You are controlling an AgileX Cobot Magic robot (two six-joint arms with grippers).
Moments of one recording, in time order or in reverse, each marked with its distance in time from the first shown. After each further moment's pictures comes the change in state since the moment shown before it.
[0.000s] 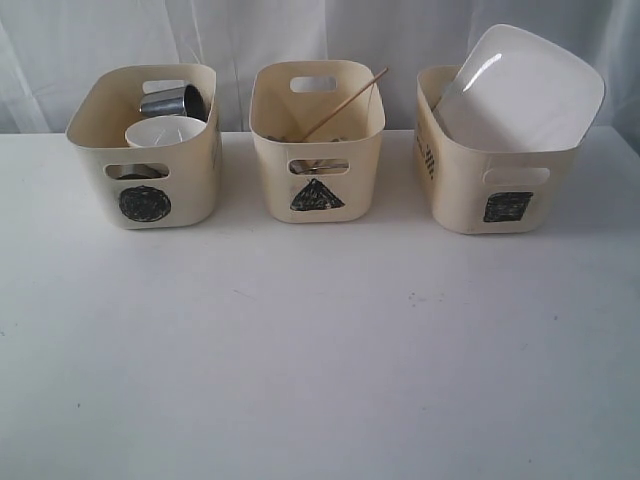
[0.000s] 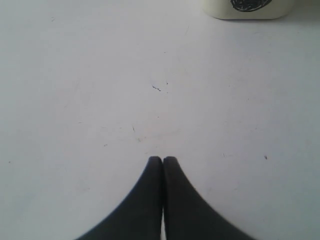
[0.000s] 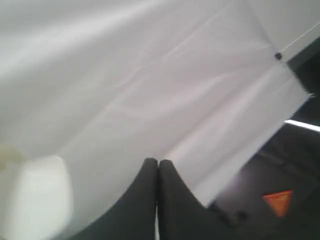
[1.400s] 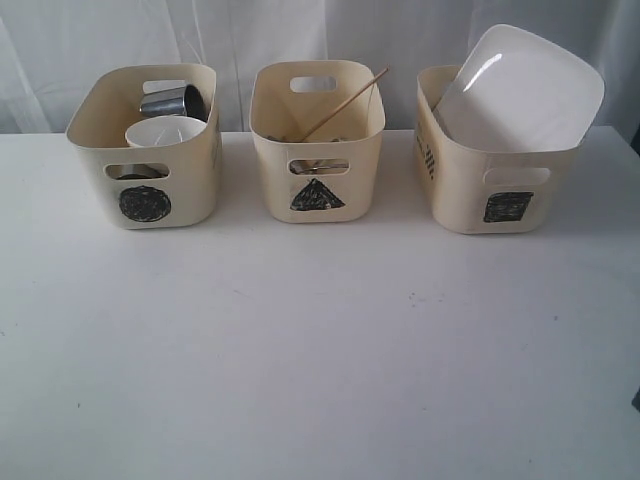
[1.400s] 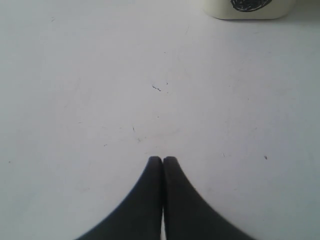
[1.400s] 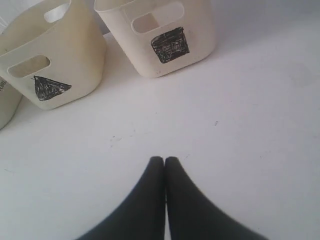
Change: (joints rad) left arm 0.000 0.000 0.000 0.000 0.000 0.000; right arm 0.000 -0.012 0.524 -0.399 0.126 1.637
